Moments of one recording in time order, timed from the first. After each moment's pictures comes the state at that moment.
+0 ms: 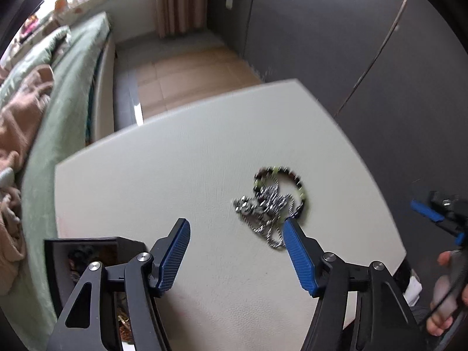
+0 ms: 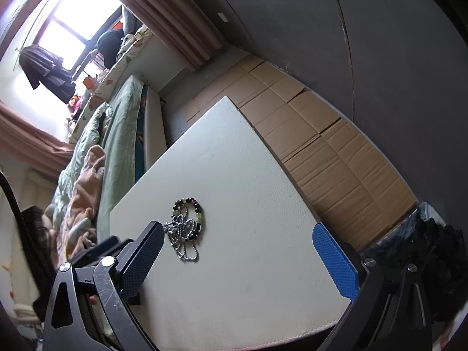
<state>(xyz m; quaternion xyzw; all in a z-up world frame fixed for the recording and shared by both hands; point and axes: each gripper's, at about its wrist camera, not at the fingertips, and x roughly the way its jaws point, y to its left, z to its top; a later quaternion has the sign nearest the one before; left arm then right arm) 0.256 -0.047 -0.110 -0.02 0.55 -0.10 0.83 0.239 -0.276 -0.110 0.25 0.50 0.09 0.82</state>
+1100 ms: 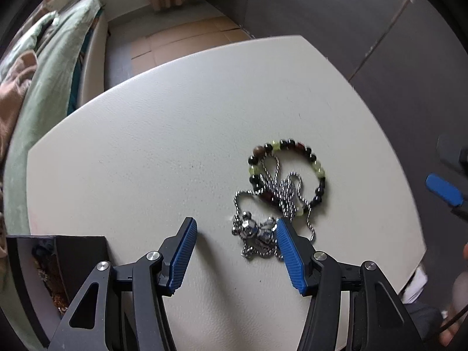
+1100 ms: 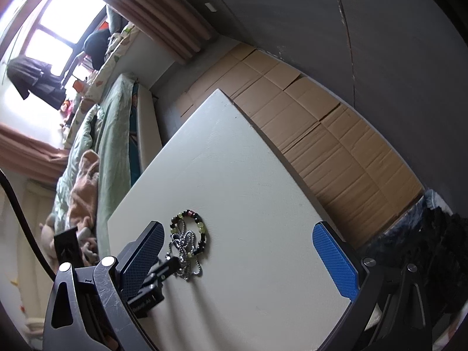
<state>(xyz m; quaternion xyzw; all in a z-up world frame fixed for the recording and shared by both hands) 0.257 -0.073 -0.153 0.01 0.60 -0.09 0.79 0.263 -0.279 -0.124 0.28 0.52 0.08 0.80</state>
